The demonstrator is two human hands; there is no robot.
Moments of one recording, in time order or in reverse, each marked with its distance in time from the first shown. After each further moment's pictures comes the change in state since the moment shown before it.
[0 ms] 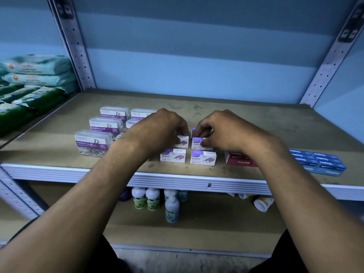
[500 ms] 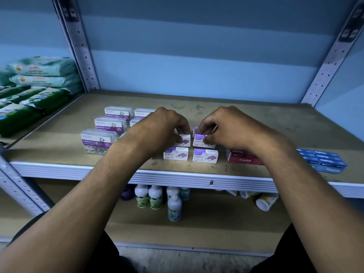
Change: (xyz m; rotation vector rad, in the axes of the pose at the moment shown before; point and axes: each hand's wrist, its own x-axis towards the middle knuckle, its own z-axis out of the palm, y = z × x) left_hand -0.015 0.005 -0.007 -0.035 0.053 0.016; right_hand -0.010 -0.005 -0.007 0.030 0.036 -0.001
